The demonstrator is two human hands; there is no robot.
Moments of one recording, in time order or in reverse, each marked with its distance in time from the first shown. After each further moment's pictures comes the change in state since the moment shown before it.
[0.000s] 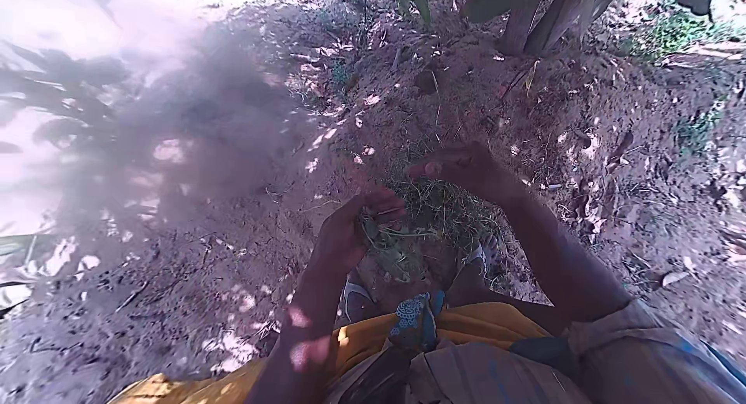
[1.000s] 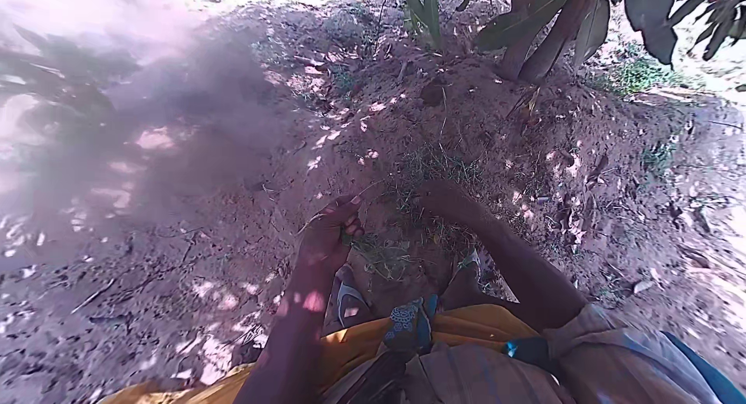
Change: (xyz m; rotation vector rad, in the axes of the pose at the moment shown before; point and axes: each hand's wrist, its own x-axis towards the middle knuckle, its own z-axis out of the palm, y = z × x) left_hand 0.000 -0.002 -0.038 -0.149 0.219 0.110; right_hand 0.023 0.030 0.047 -0.612 -0.151 0.608
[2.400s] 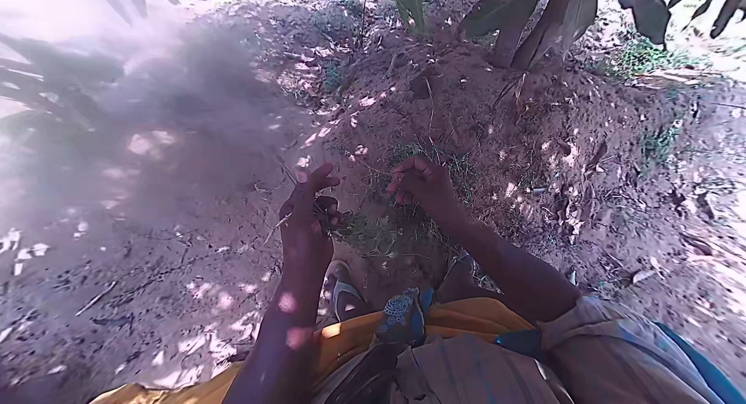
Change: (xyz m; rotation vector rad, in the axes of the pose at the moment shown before) left_hand -0.011 0.006 0.014 0.217 0.010 0.402; right_hand -0.029 -0.030 0.013 0.889 0.329 -0.224
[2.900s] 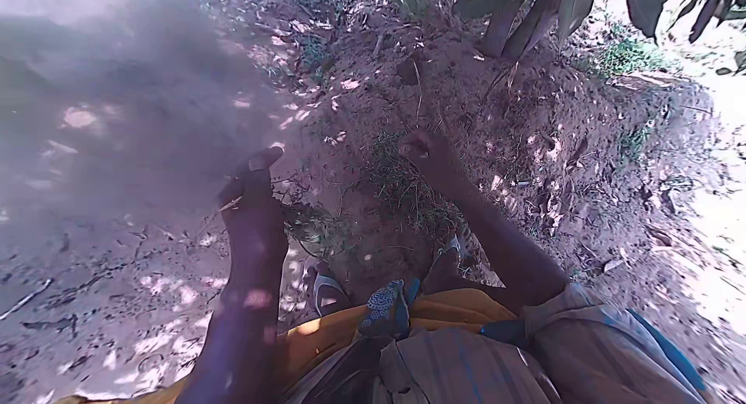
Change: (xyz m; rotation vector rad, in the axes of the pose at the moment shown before) left_hand 0.010 0.006 -0.013 0.306 0.221 0.104; right_hand 0.024 -0.001 -0.040 -0.488 0.031 -0.023
